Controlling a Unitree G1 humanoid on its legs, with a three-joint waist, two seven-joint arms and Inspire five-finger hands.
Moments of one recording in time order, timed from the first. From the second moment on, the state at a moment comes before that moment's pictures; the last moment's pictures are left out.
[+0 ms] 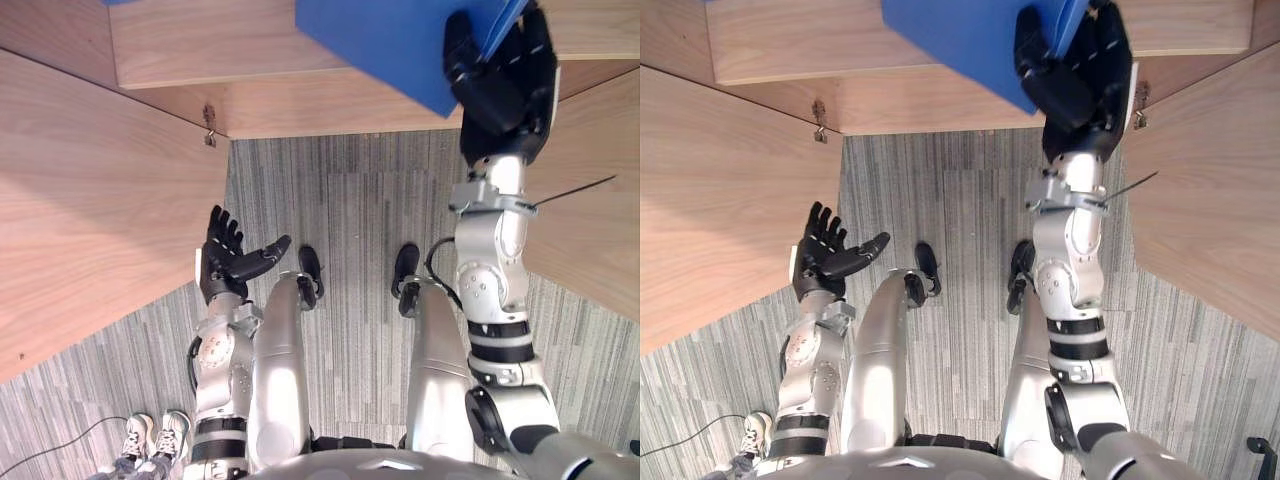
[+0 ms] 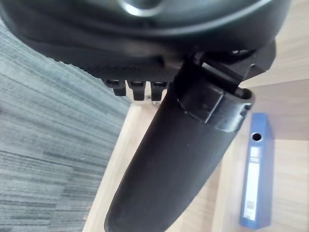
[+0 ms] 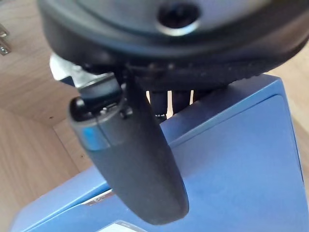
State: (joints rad) left arm 0.03 -0.05 0.17 0.01 -0.35 -0.15 0.08; right arm -0.60 -0.13 -0.03 -0.12 0.65 -0.19 -0.22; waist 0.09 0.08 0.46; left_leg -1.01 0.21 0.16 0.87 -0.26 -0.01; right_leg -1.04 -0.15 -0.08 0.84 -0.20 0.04
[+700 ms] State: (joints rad) left arm 0.06 -0.04 0.08 -0.13 -0.36 -0.15 0.08; right arm -0.96 -0.17 -0.06 0.24 1.07 -0.21 -0.28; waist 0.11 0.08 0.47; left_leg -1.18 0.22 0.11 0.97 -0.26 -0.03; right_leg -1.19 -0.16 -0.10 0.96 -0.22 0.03
